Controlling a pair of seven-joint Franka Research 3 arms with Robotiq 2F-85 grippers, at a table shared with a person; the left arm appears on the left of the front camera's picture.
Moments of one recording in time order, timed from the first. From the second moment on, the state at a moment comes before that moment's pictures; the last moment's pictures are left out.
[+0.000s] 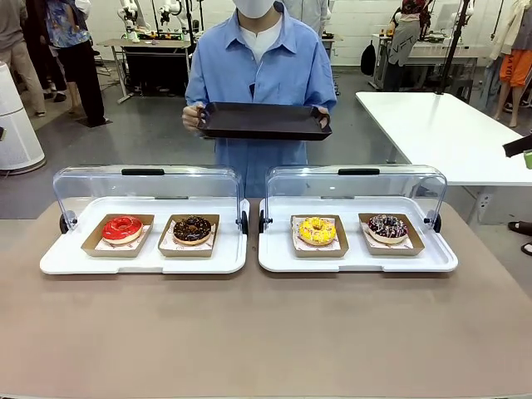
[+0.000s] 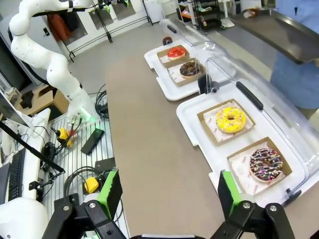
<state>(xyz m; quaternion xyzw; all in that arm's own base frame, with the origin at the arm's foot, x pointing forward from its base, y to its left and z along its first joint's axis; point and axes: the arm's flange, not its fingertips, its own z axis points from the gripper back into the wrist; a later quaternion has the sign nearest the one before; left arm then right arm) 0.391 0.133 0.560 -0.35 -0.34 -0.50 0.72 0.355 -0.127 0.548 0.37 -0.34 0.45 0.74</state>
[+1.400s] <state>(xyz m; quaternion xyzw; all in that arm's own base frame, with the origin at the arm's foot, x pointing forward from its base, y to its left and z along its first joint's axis) 0.391 0.133 0.559 -0.35 -0.34 -0.50 0.72 0.355 -0.128 0.548 0.37 -0.34 0.45 0.74</state>
